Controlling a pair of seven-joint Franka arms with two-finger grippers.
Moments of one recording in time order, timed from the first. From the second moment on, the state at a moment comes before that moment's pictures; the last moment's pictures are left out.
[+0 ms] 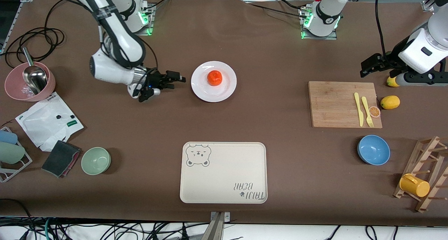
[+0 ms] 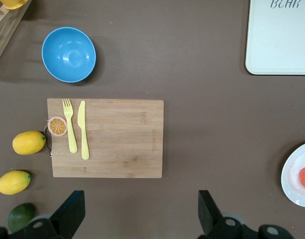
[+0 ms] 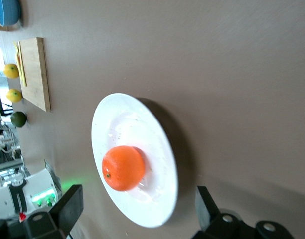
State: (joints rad) left arm -0.06 0.00 -0.01 -1.63 -0.04 1.55 -0.09; right arm 0.11 0.23 0.33 -2.34 1.16 2.37 -0.62
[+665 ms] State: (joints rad) left arm -0.06 0.00 -0.01 -1.63 -0.04 1.55 -0.09; right arm 0.11 0.36 0.38 -2.36 1.44 2.43 -0.89
